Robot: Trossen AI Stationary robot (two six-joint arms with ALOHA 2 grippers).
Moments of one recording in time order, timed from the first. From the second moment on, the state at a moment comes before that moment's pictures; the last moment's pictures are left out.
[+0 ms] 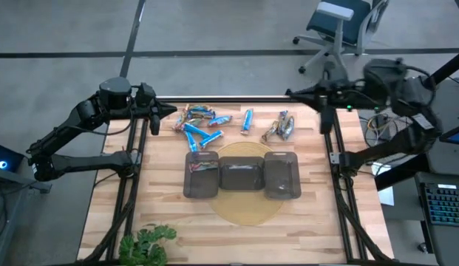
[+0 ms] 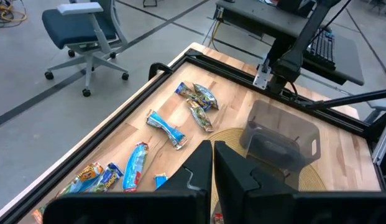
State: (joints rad) left arm 0.54 0.80 1.16 -0.72 0.19 -0.13; right arm -0.11 1.17 1.85 -0.88 0.06 0.06
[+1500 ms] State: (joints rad) left arm 0.54 0.85 1.16 -0.59 0.24 -0.25; right arm -0.11 0.80 1.52 -0.88 0.11 0.12
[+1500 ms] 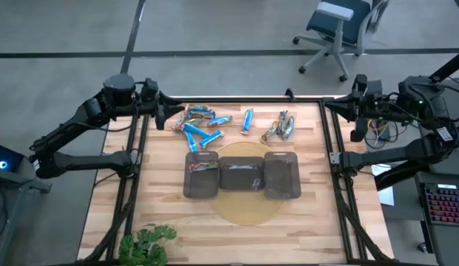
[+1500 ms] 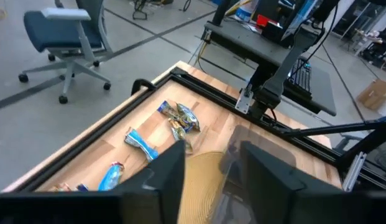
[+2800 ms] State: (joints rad) left arm 0.64 1.41 1.67 -1.24 -0.24 -0.29; right arm -0.11 0.81 1.52 -0.94 0.13 0.20
